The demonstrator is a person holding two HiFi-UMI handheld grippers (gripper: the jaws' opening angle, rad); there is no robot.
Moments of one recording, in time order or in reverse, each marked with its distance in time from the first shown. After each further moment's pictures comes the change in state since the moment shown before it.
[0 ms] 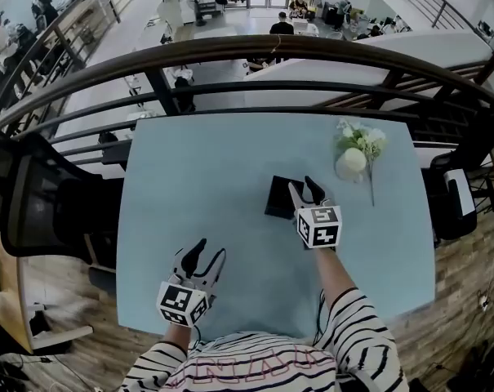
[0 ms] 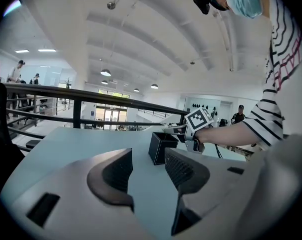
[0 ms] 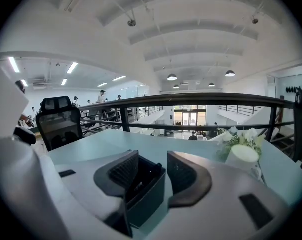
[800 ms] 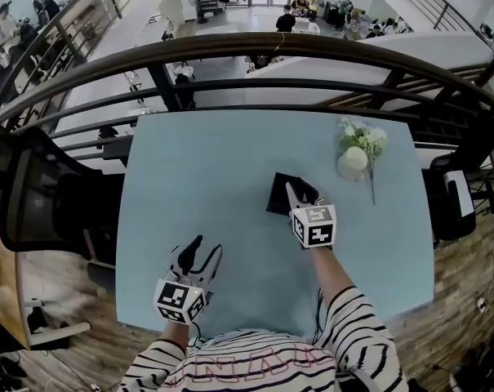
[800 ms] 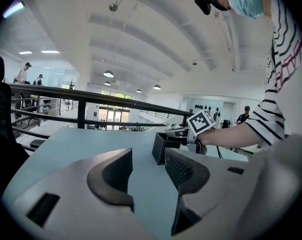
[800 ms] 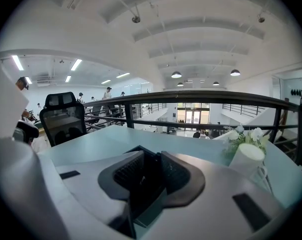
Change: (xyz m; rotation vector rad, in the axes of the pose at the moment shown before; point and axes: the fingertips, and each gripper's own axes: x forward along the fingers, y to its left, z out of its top) left arm -0.007 0.009 -0.003 -0.010 -0.010 0.030; right arm 0.006 0.019 -0.011 -0.037 0.035 0.032
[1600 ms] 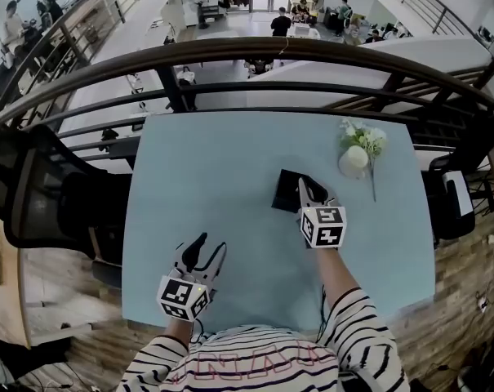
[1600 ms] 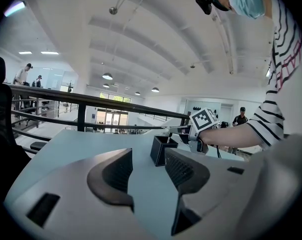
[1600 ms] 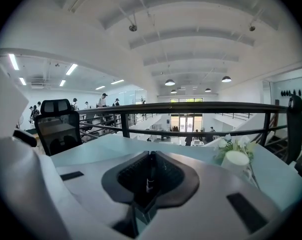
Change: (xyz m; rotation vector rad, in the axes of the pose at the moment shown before) left arm -0.022 -0.002 0.010 0.004 -0.031 -0.020; right arm -0.036 0.002 0.029 0.033 -0.086 -0.072
